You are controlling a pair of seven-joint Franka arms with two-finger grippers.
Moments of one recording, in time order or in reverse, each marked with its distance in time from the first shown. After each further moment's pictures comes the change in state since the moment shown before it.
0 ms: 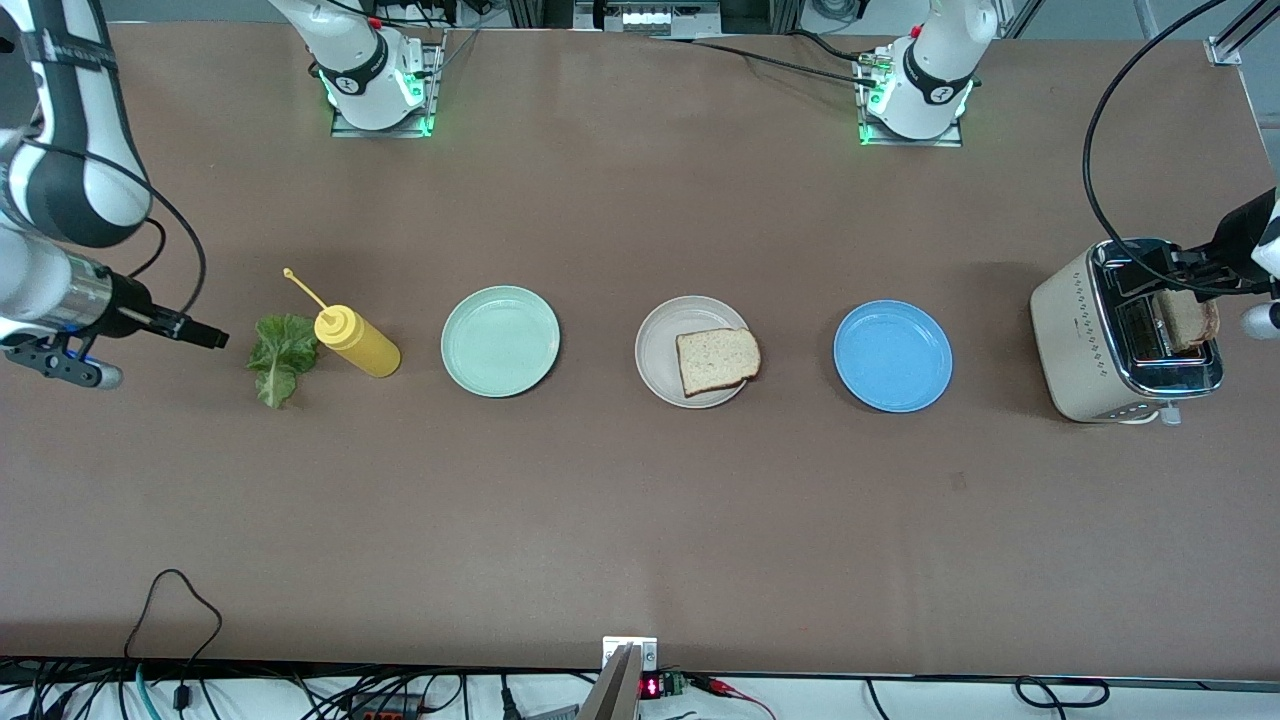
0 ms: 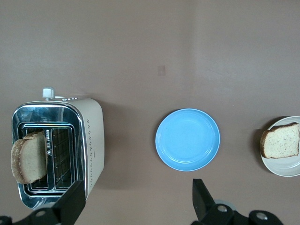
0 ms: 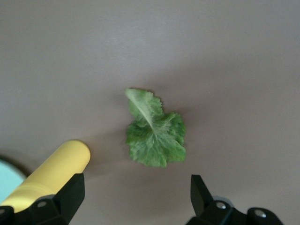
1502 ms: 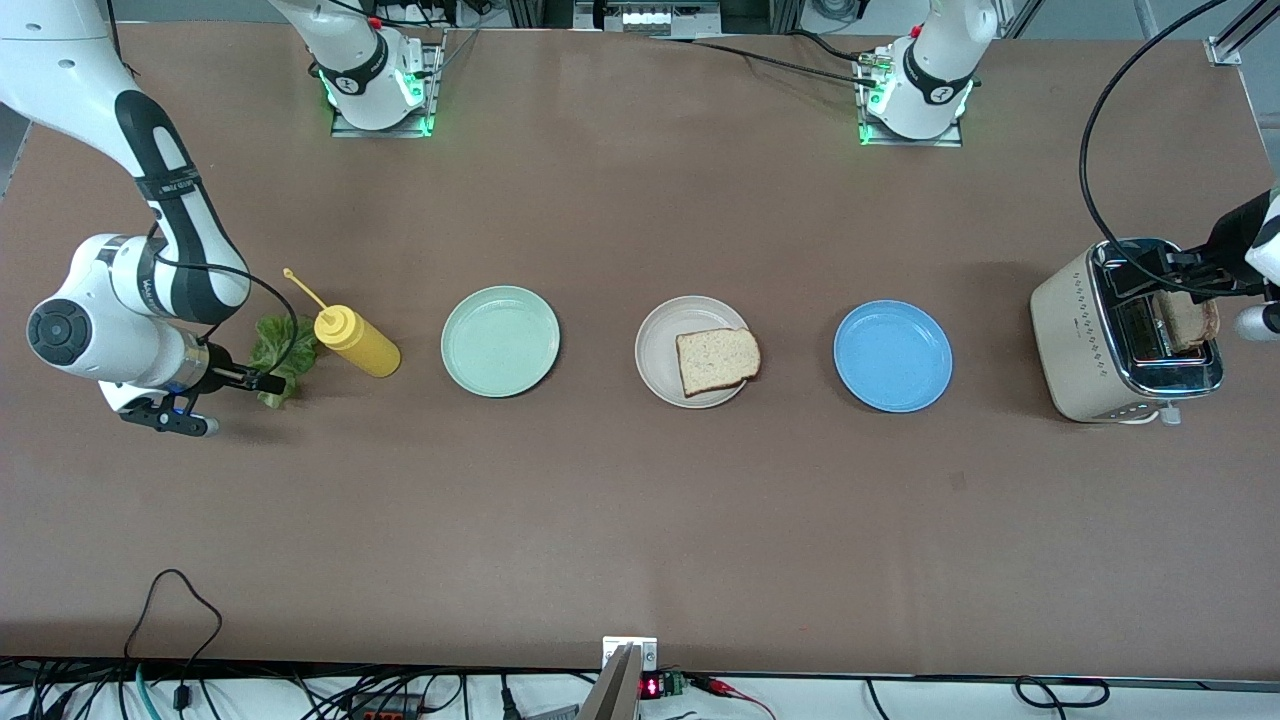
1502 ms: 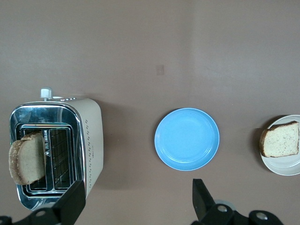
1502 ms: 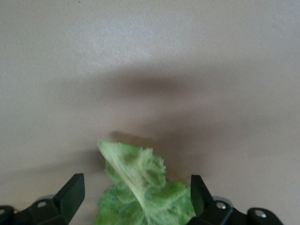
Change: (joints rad) left arm 0.000 0.003 -0.005 0.000 0.000 0.000 0.002; right arm 0.010 0.284 -0.001 -0.001 -0.114 0.315 -0.073
